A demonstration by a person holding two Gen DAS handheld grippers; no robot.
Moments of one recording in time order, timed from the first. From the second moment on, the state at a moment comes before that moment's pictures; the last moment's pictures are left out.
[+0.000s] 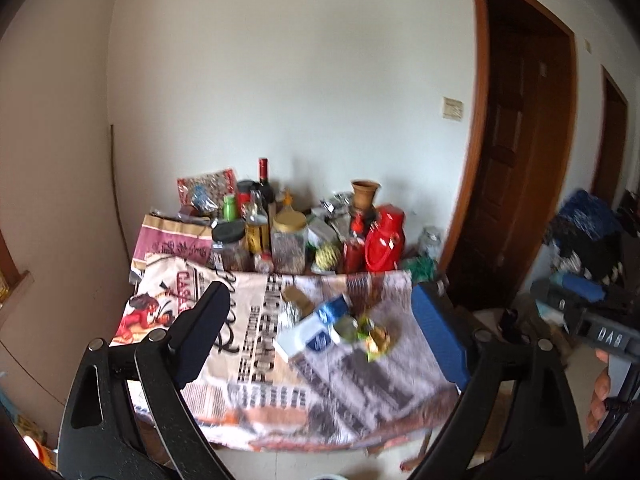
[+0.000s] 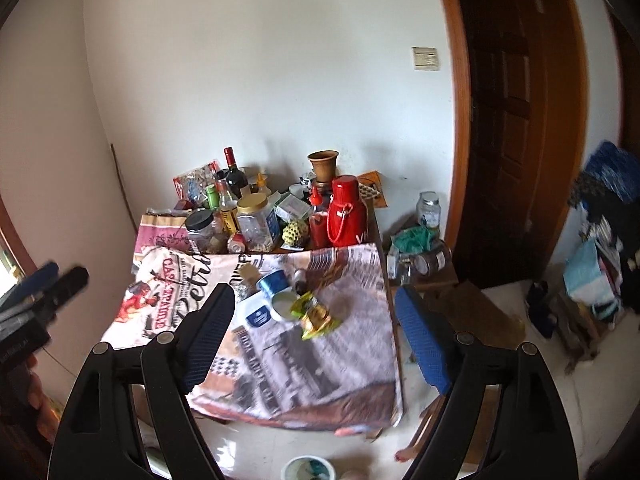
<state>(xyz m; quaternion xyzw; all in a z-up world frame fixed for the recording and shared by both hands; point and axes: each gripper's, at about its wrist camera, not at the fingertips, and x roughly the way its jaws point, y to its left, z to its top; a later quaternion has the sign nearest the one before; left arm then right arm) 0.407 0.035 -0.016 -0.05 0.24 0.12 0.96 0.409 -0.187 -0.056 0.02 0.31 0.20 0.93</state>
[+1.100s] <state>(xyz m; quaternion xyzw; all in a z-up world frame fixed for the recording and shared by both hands) 0.636 0.212 -0.234 -0.09 0.50 0.10 0.86 0.589 -0.085 -0.288 0.01 0.60 0.16 0.78</state>
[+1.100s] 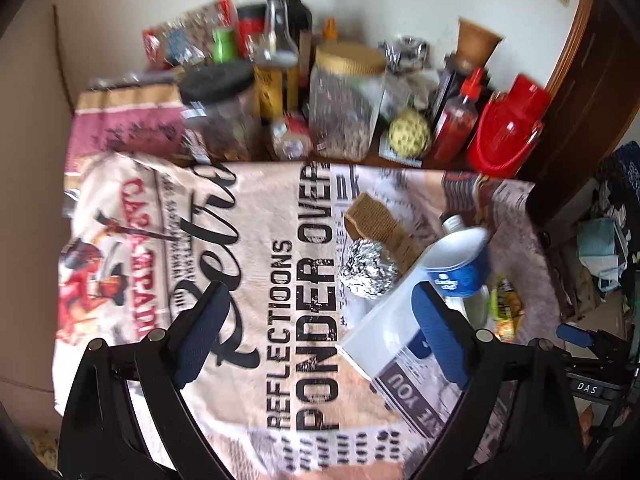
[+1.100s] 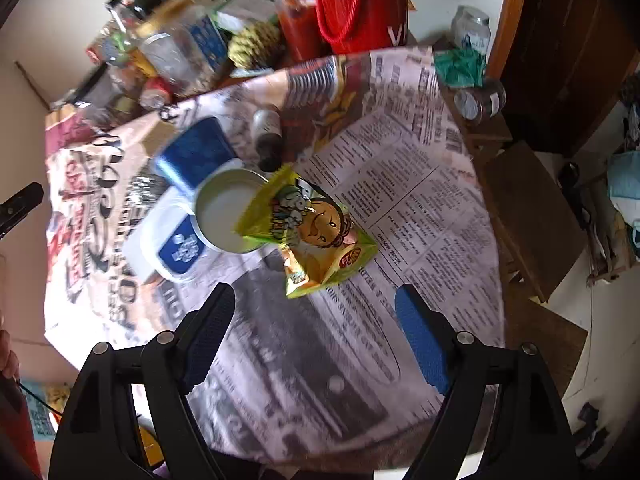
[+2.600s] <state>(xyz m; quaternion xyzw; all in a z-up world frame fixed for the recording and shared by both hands) 0.672 0.203 -0.260 -0.16 0.52 0.08 0.84 0.614 -0.079 -0.286 0.02 0.57 0.20 0.80</state>
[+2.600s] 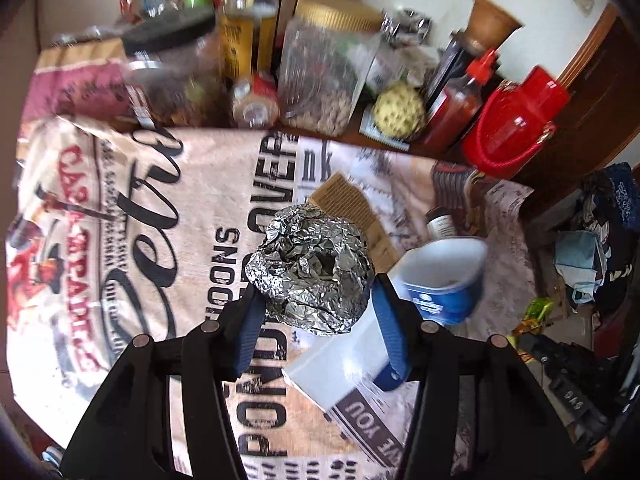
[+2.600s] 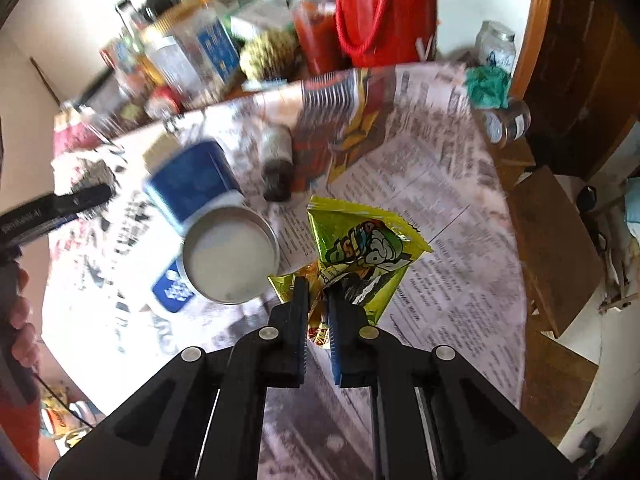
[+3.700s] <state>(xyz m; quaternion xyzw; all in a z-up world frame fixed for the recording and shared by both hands) 0.432 0.033 -0.014 -0.10 0.26 0.10 0.96 0.452 -0.178 -0.039 0.03 0.28 0.31 0.91</state>
